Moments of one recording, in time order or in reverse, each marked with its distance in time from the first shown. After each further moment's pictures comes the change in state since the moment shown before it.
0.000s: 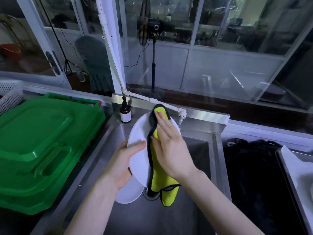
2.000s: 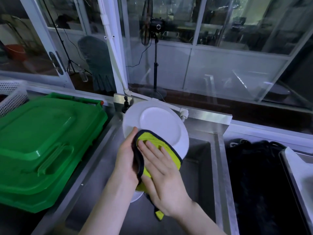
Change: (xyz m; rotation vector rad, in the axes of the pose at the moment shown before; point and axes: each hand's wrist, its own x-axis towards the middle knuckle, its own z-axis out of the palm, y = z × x) left_hand 0.015 -0.007 0.026 -0.386 0.151 -0.029; right_hand -0.061 -0.018 0.019 0.073 -0.018 -0.211
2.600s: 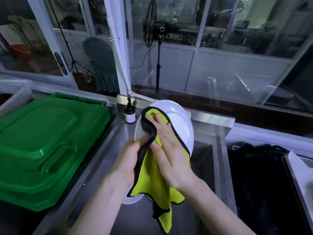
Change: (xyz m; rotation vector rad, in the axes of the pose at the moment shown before) left_hand -0.005 0.012 -0.009 0.206 -0.237 -0.025; right_hand 0.055 0.003 -0.027 0.339 0.050 0.099
